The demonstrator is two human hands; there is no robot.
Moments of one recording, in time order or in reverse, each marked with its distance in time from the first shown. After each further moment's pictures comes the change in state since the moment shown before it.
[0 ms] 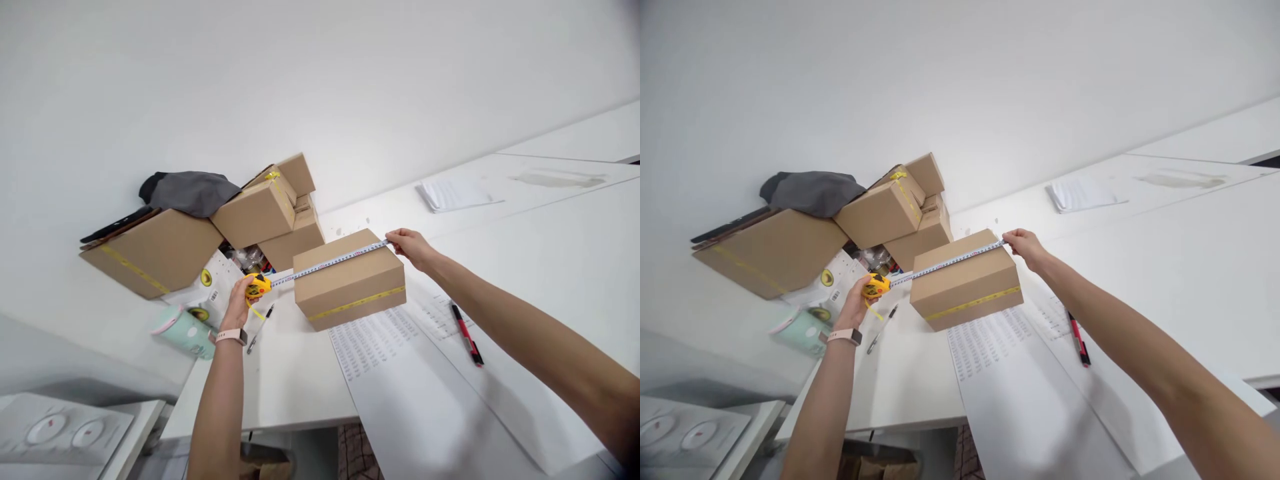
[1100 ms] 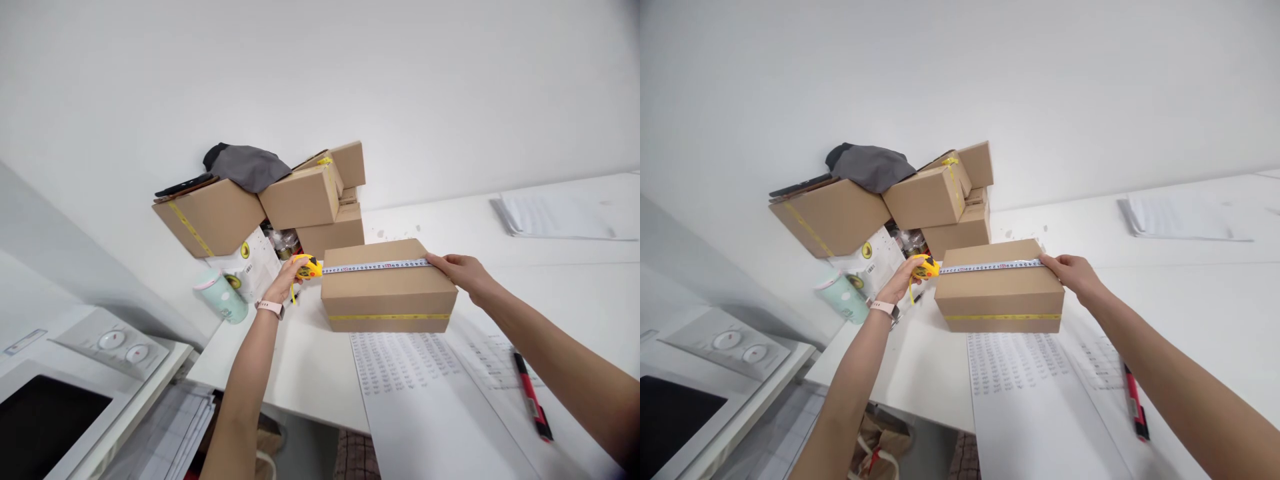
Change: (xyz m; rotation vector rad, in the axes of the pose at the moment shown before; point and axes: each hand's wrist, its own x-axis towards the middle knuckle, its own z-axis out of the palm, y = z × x) left_hand 0.002 -0.007 0.028 0.055 -0.194 -0.027; right_hand -0.004 0.013 0.010 -0.466 -0.114 0.069
